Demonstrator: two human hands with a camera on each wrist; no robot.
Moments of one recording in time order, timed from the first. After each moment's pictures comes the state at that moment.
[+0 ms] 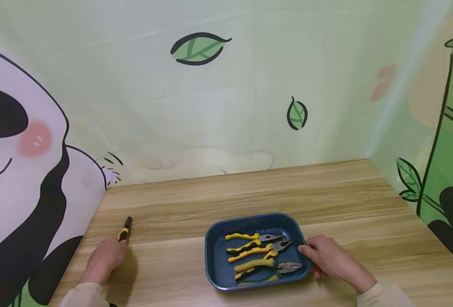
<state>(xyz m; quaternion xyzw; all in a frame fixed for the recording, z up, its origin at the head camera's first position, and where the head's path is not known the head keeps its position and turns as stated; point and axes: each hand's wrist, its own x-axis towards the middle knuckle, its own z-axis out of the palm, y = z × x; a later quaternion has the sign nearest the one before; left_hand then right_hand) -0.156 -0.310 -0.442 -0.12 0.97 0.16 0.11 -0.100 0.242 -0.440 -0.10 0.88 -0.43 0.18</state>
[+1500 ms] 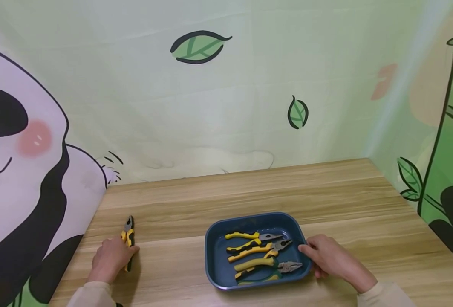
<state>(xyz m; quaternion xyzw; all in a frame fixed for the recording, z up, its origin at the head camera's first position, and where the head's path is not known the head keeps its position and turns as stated) -0.155 -0.297 -0.452 -0.13 0.98 0.13 0.11 -0.099 0.243 -0.440 -0.11 0.88 -0.44 0.17</state>
